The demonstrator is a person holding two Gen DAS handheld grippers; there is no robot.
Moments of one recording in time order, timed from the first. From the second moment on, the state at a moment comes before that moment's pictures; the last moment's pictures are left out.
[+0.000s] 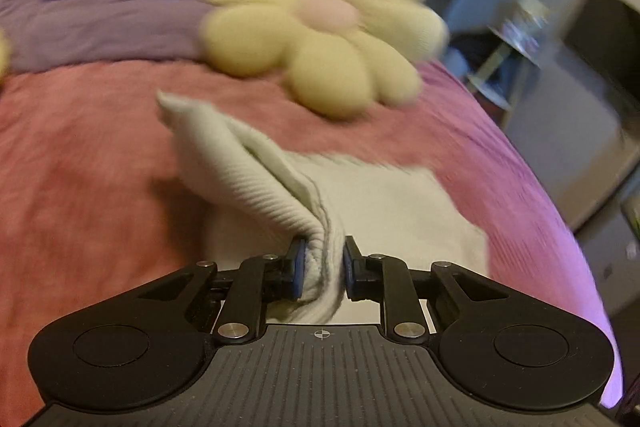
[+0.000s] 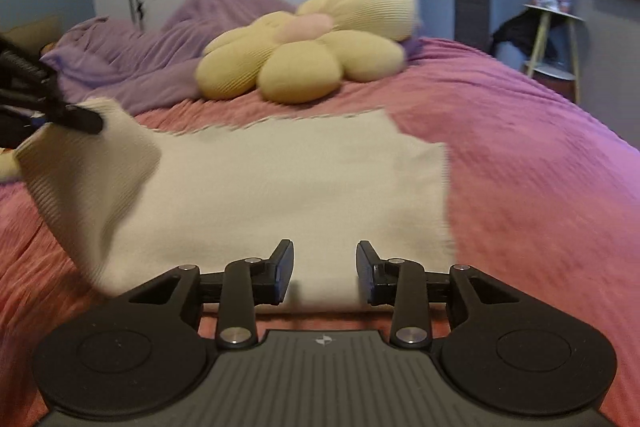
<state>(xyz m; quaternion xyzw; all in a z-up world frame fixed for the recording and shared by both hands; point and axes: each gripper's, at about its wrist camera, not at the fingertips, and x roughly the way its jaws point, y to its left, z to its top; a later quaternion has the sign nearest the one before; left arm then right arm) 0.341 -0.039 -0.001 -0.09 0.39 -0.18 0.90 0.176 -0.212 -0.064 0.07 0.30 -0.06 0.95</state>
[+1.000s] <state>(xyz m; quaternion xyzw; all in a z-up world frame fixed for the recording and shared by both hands) 0.219 -0.050 -0.098 -0.01 0.40 -0.14 0.90 0.214 -0.213 -0.071 0.04 0.35 0.01 0.94</state>
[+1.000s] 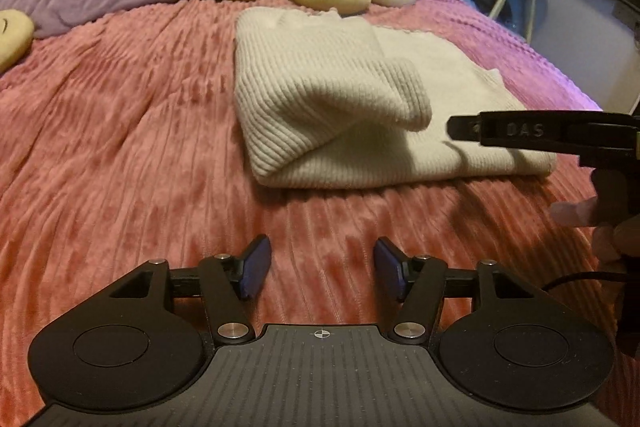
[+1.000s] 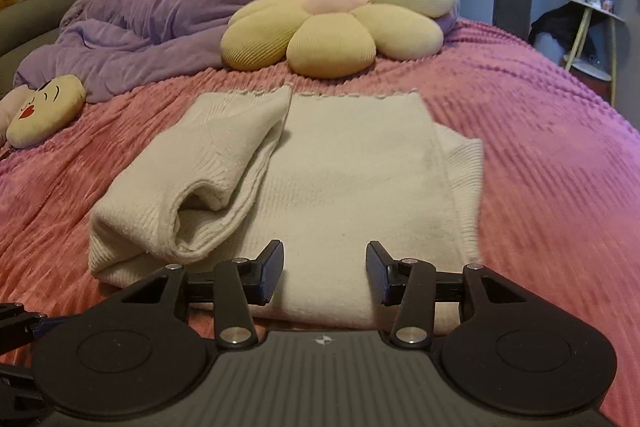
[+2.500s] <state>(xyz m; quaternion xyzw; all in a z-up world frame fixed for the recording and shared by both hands) 0.304 -0.024 -0.040 -0.13 0.53 -0.05 0.84 0.305 -0.242 0.018 0.09 0.36 0.04 0.93</state>
